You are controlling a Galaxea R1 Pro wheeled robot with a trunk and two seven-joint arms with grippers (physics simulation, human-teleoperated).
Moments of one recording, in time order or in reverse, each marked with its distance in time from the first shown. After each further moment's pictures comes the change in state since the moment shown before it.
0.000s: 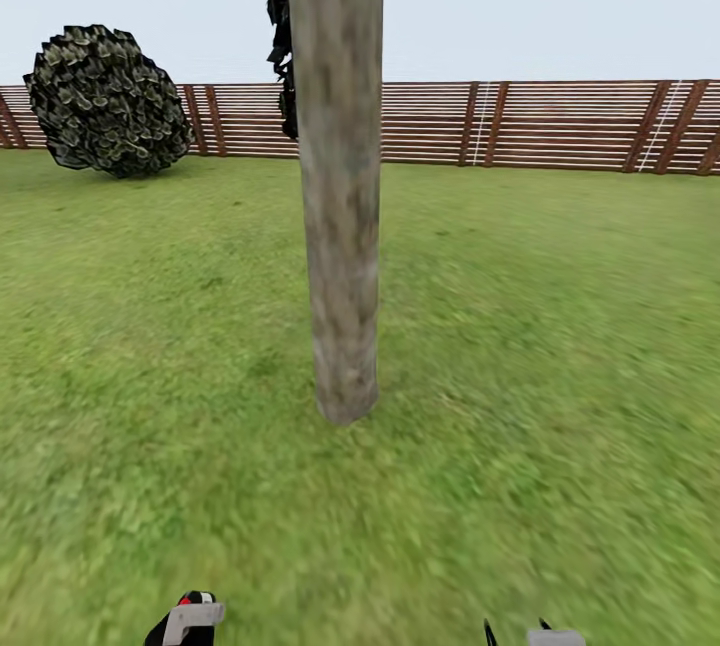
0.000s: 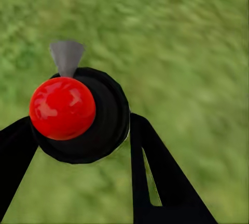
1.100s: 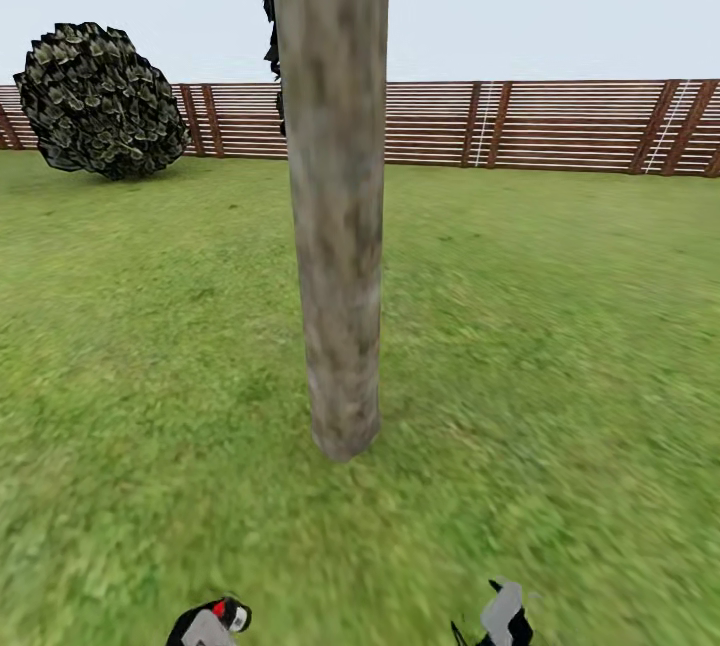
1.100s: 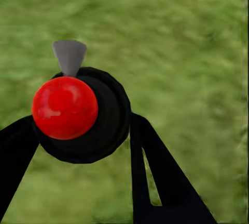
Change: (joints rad) left arm -0.029 0.083 -0.070 -0.015 -0.336 0.012 -0.364; right arm -0.011 0.001 0.001 -0.142 0.536 0.099 0.049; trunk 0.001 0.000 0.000
